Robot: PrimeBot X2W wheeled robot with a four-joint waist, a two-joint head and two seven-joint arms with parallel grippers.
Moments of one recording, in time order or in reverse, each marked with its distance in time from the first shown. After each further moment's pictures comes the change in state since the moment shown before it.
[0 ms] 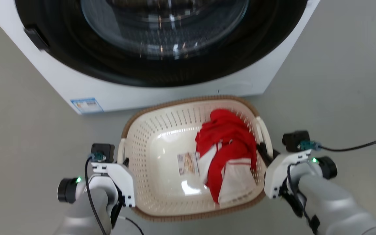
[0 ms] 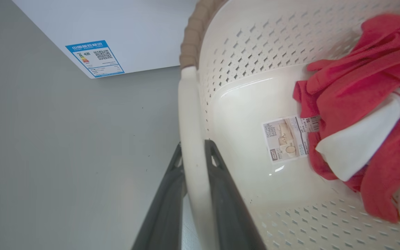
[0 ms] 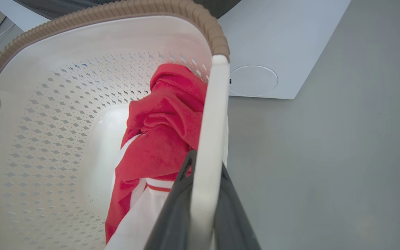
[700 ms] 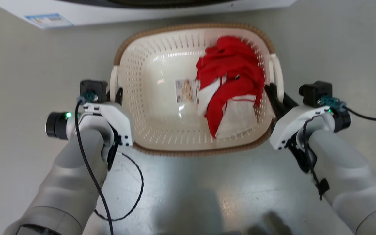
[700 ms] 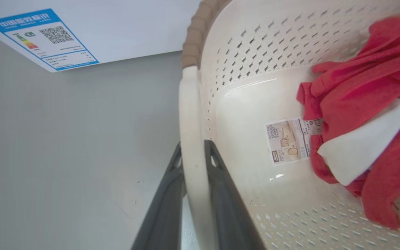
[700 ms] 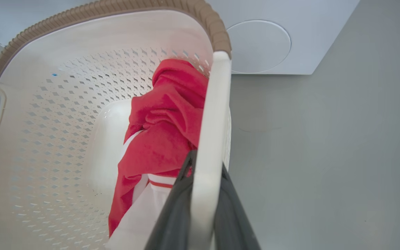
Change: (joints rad) left arm -0.223 0.035 0.009 -0.105 0.043 0.066 -0.043; right arm -0.073 -0.029 -0.487 -0.159 -0.425 0.000 -0.003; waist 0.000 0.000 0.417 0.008
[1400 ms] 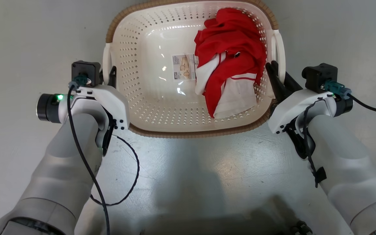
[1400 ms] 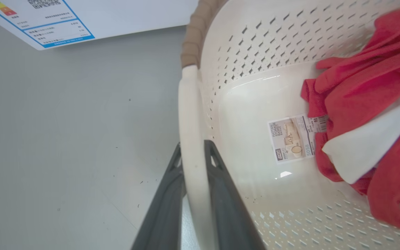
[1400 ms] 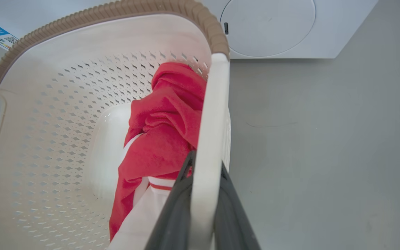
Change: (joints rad) left arm -0.038 0.022 0.054 -0.072 0.064 0.023 0.000; right arm -0.027 0.036 -0.176 -0.041 -0.168 0.000 -0.006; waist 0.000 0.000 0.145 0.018
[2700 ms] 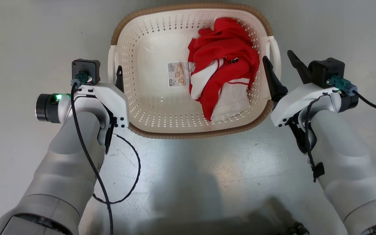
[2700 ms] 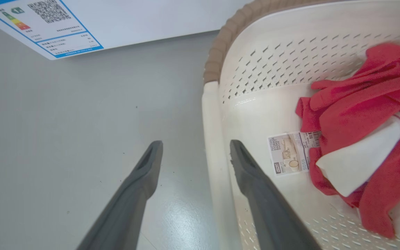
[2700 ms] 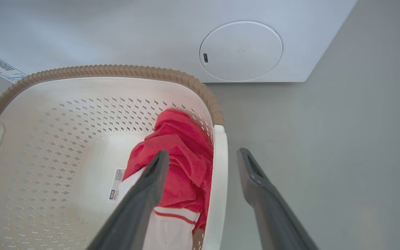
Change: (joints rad) left arm -0.030 -0.022 0.036 0.068 0.035 0.052 -0.008; right arm 0.003 0.051 -0.216 0.014 -0.193 0.001 -0.003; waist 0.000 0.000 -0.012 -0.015
